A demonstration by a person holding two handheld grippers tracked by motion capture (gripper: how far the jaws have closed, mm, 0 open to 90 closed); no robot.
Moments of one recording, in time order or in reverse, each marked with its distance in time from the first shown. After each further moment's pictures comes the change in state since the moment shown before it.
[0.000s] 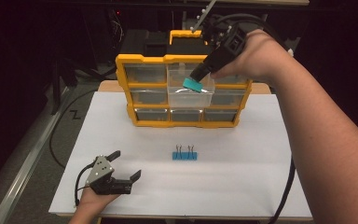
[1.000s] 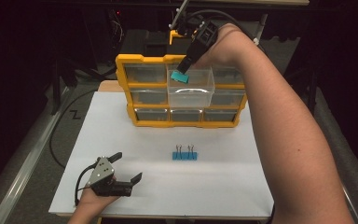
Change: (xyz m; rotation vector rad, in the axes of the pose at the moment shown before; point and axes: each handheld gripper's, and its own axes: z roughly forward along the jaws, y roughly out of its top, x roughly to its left) left arm -0.003 -0.002 0.001 0.039 -0.040 0.036; right arm -0.044 0.039 0.045 0.087 -0.011 0.036
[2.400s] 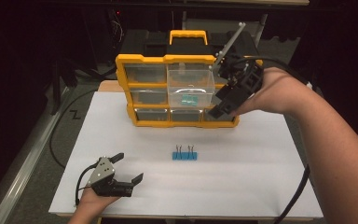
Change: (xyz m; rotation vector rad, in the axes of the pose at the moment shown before) left arm 0.000 0.002 0.000 0.000 -0.024 -0.028; right arm 0.062 -0.106 -0.015 0.018 -0.030 0.037
